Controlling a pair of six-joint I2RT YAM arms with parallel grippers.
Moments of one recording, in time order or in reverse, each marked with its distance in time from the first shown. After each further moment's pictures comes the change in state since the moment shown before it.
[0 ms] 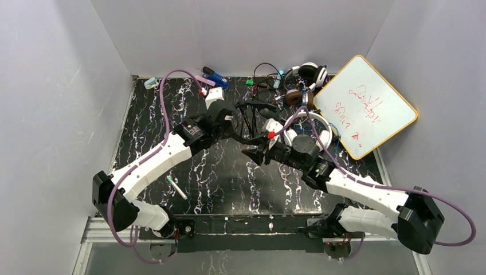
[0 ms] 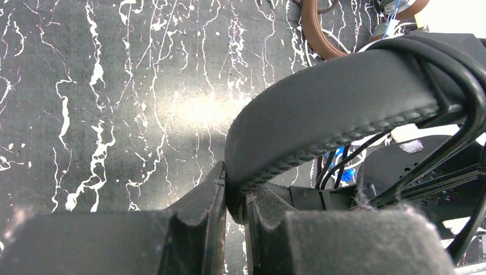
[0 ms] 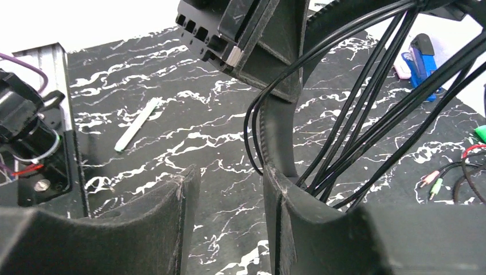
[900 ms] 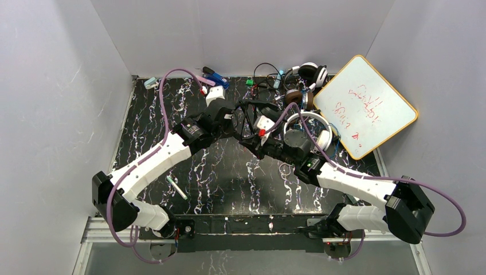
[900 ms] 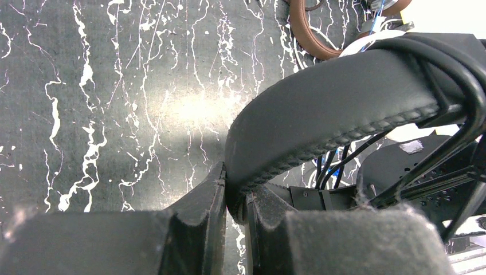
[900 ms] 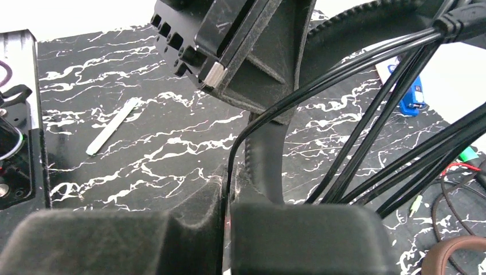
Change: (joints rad) left arm 0.000 0.000 0.019 -0.007 0.034 0.002; right arm 0.000 0.130 0.065 0.058 0.008 -0.105
